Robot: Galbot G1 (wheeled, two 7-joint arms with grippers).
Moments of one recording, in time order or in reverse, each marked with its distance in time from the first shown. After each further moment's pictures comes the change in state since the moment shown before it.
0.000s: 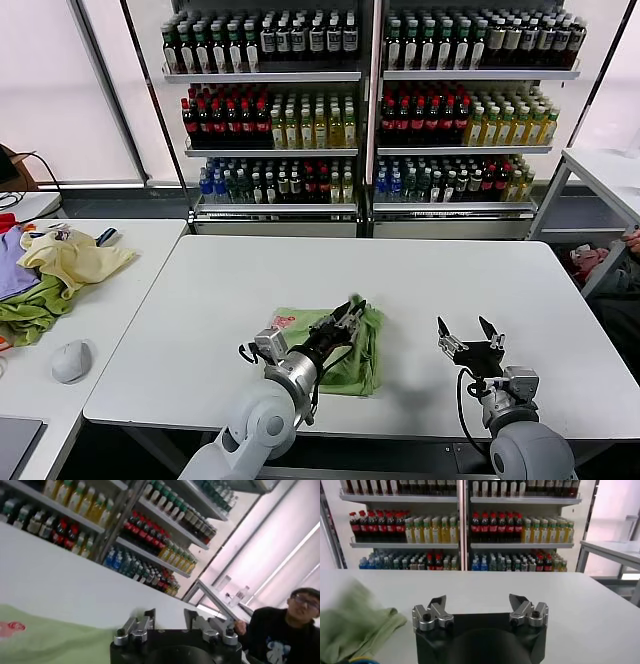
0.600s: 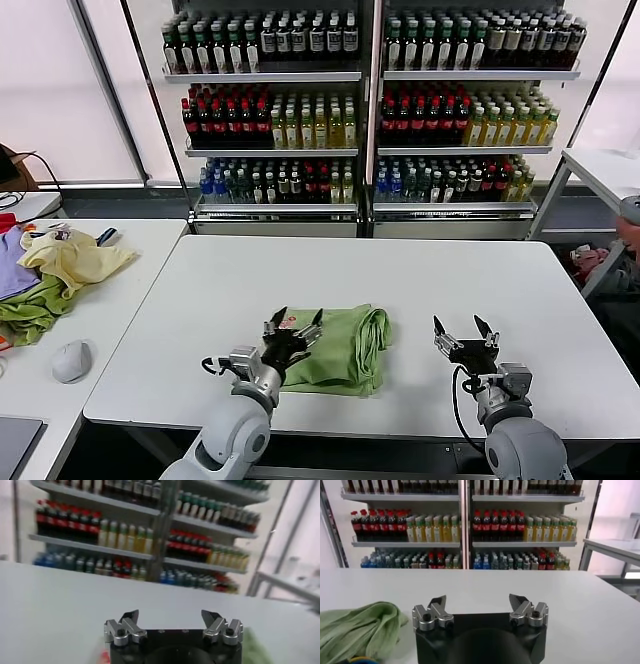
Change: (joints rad) left arm 0.095 0.073 -0.092 0.041 0.372 -0.064 -0.034; right arm 0.017 0.007 -0.016 -0.024 -0.005 0.004 -0.001
